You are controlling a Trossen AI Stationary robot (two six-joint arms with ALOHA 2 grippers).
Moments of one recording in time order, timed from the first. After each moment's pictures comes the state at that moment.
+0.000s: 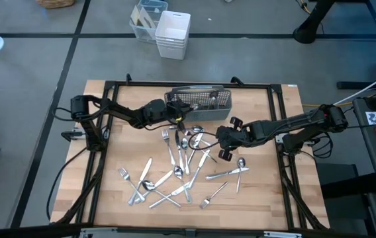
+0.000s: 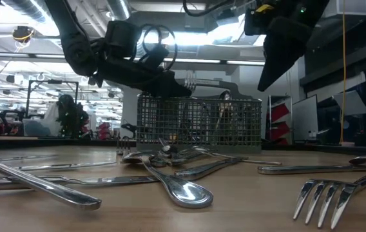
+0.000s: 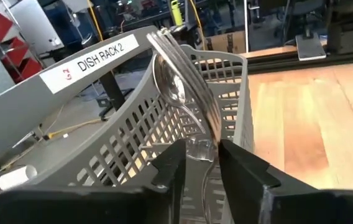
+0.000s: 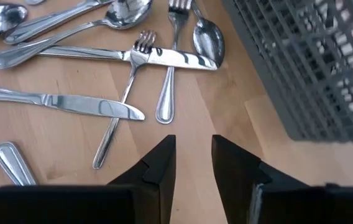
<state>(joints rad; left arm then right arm) 0.30 1.75 0.68 0.92 -0.16 0.26 0.17 1.44 1.06 -0.76 0.34 0.42</state>
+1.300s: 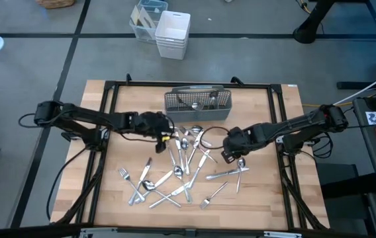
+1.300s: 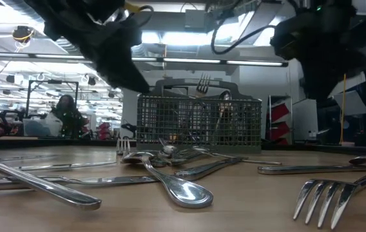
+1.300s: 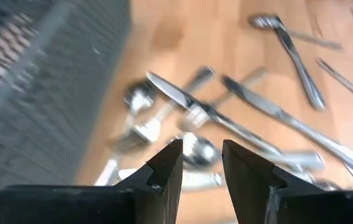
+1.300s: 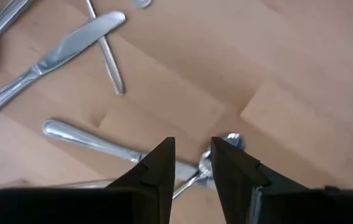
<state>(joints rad) 0.06 1.30 0.68 -0.04 -0.05 -0.13 0.24 1.44 1.06 -1.02 0.05 1.25</state>
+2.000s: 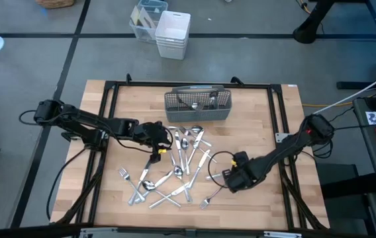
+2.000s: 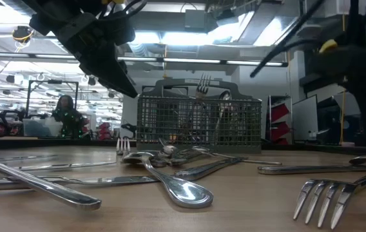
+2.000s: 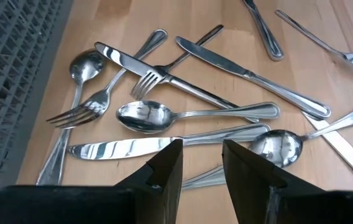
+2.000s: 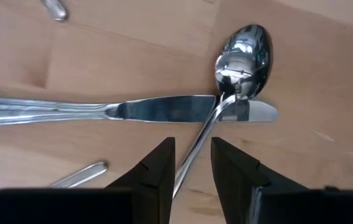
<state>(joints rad) -0.06 1.30 0.68 -0.12 -0.05 -0.12 0.58 1.70 1.06 -0.97 0.13 1.90</state>
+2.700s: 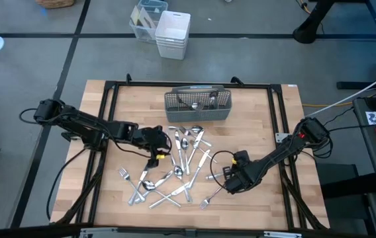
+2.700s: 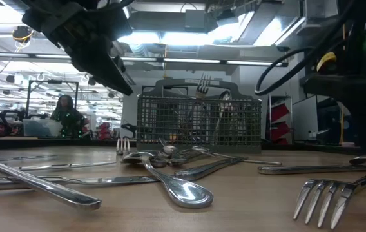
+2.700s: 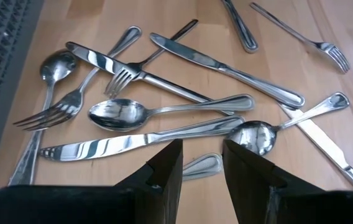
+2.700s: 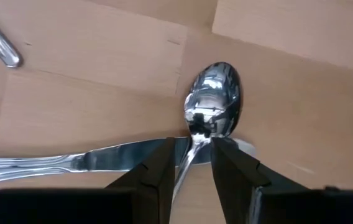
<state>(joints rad) -0.13 1.30 0.68 -0.12 -0.05 -0.13 0.58 1.77 1.06 -1.04 0.22 1.97</state>
